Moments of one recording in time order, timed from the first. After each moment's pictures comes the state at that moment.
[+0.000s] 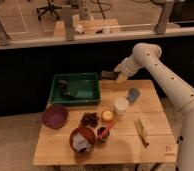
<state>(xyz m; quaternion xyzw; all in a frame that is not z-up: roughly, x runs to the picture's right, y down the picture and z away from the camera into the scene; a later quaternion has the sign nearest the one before) 0.145 -0.074 0.845 -0.16 -0.20 0.02 0.97</state>
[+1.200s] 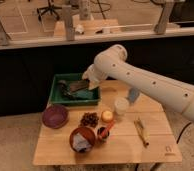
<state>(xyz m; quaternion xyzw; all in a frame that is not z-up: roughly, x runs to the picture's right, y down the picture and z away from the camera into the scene) -0.042 -0.032 0.733 -0.08 -0.21 -0.24 0.94</state>
